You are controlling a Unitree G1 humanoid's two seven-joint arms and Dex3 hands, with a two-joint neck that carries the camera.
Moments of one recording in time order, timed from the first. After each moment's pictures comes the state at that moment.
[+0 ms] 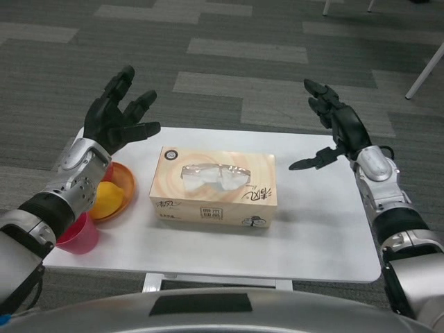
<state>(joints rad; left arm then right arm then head) -0.63 0.41 -0.56 0.80 -1.08 -0.46 -0.24 -0.42 -0.43 0.02 0.74 0.14 -0.51 0.21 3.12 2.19</state>
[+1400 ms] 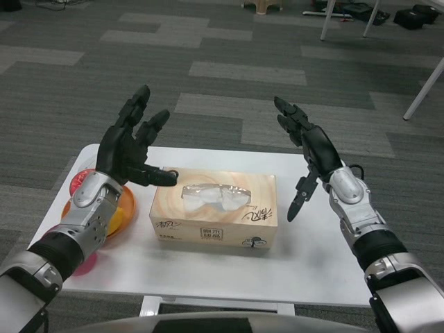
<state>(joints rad) -0.52 0.36 -0.52 0.69 -0.87 -0.63 -0.21 -0.42 -0.36 0.13 0.67 0.14 -0.54 0.15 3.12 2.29</state>
